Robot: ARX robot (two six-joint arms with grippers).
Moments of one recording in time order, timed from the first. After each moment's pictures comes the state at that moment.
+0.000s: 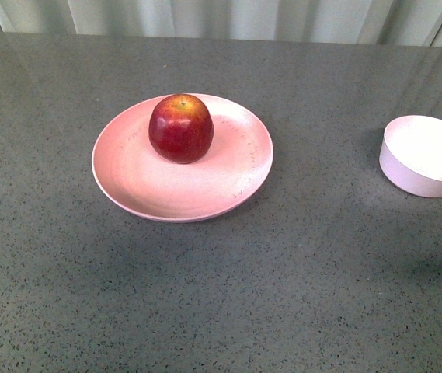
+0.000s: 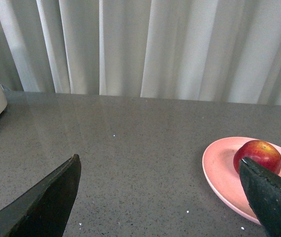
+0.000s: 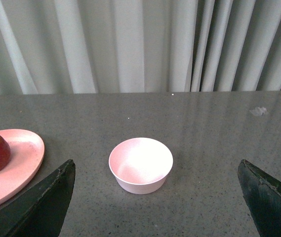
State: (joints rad) left arm 0.00 0.01 0.02 0.00 0.00 0.00; right arm 0.00 0.01 0.02 0.00 0.00 0.00
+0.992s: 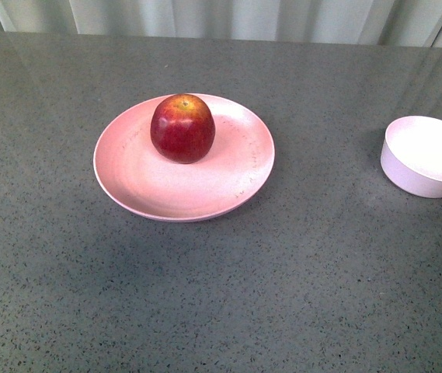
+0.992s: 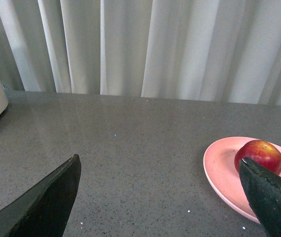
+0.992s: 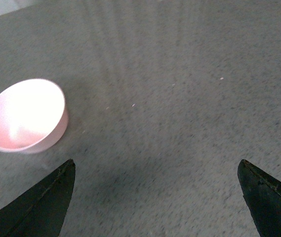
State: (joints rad) left arm 0.00 0.01 0.02 0.00 0.00 0.00; right arm -0.45 0.90 0.32 0.14 -0.04 0.07
